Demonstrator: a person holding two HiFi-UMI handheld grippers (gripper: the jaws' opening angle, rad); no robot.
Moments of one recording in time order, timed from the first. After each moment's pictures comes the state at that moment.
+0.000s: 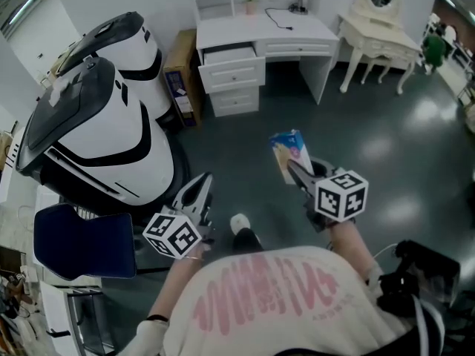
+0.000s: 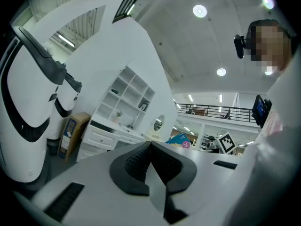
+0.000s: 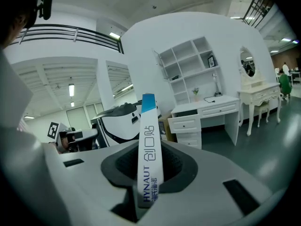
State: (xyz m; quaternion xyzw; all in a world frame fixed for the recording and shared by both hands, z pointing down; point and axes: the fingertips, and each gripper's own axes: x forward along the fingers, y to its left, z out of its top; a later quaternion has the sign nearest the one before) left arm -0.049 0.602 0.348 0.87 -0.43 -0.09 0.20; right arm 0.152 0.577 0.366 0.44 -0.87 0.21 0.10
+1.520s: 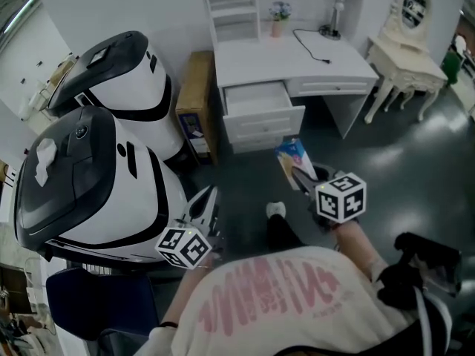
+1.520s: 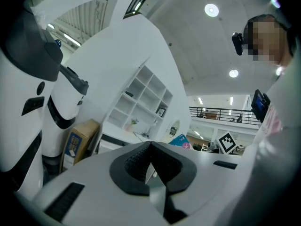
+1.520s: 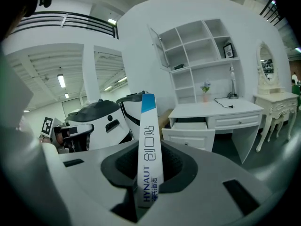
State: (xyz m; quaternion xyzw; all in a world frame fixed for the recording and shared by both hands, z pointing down) left arm -0.163 0.251 0.354 0.86 -0.46 -0.10 0.21; right arm 0.045 0.211 0.374 0.44 -0.86 0.20 0.16
